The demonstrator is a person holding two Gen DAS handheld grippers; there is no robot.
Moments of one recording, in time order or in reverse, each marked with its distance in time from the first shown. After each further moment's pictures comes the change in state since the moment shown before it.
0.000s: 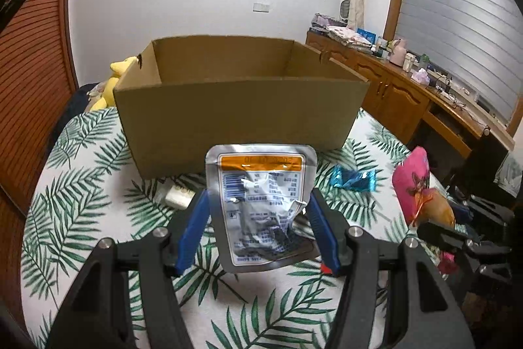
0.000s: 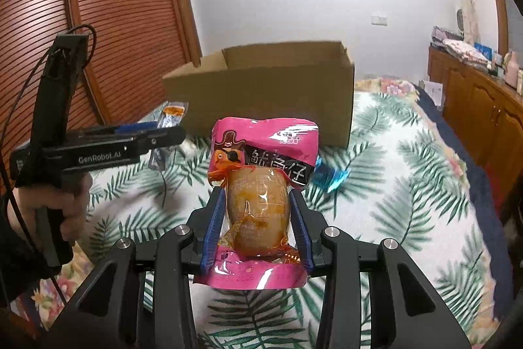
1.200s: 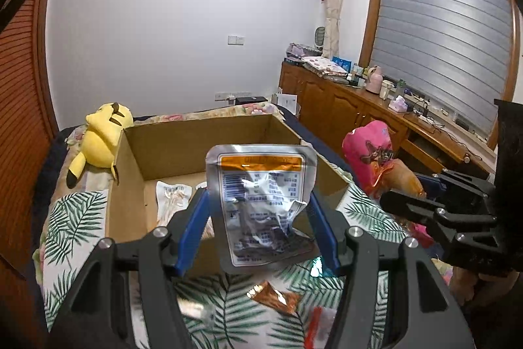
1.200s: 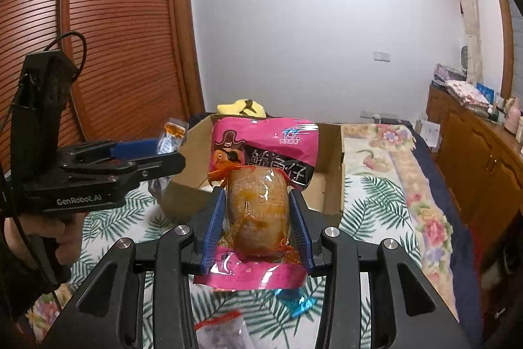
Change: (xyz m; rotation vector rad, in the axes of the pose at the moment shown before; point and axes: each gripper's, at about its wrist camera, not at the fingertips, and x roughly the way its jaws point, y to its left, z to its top) left arm 0.003 0.010 0.123 0.050 -0.109 -0.104; right arm 0.018 -0.017 0.134 -0.072 -0.080 -0.028
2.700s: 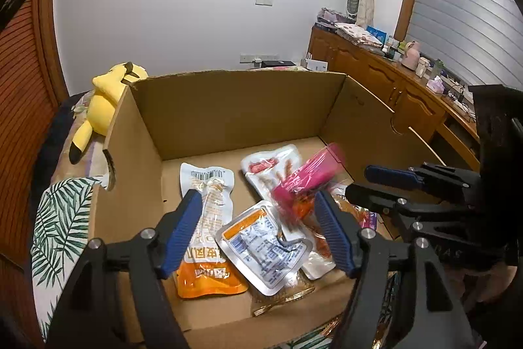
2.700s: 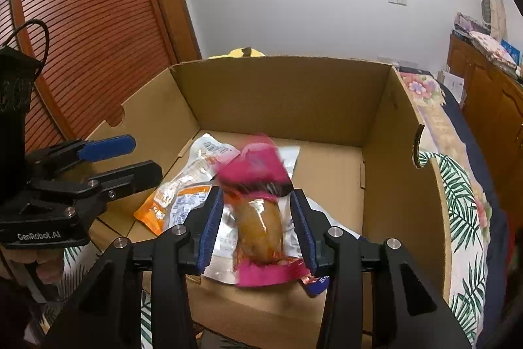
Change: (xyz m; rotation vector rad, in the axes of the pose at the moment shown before) left arm 0.125 0.068 -0.005 -0.052 0.159 0.087; right arm 0.182 -0.029 0.006 0.082 0.231 0.066
